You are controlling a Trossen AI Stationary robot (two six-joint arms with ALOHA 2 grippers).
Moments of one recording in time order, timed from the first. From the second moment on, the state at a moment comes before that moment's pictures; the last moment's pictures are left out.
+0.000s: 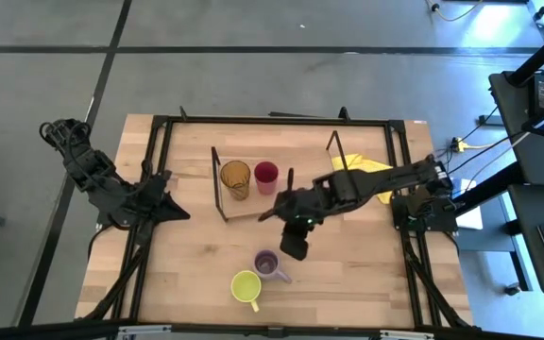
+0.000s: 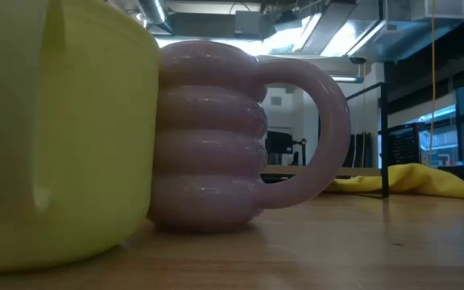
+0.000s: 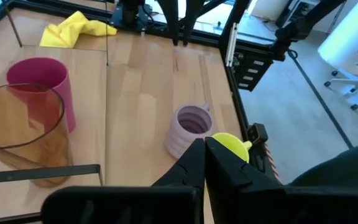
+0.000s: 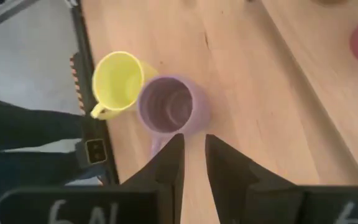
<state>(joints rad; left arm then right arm) -0.73 0.77 1.08 -0.84 -0.49 -0.59 0.25 1.87 1.95 -1.11 -0.08 0.61</state>
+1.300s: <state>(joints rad) -0.73 0.77 1.08 -1.02 -0.45 -0.56 0.27 2.22 1.95 -1.01 -0.10 0.85</state>
